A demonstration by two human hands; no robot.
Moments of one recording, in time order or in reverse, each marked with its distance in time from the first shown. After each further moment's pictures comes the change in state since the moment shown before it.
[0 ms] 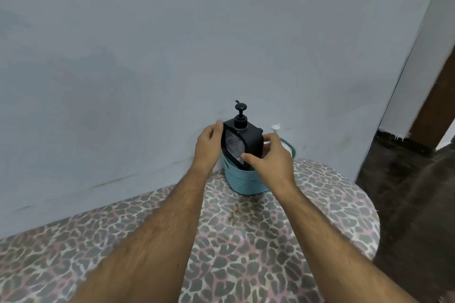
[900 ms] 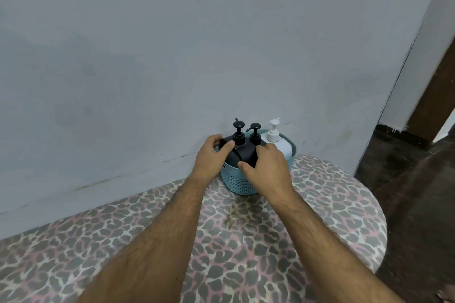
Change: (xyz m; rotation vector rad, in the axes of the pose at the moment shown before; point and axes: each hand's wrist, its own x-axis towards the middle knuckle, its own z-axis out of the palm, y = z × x) left_hand 0.009 -0.051 0.009 0.266 -0.077 -0.042; right_hand 0.003 0.014 0.012 -0.548 -0.097 -0.085
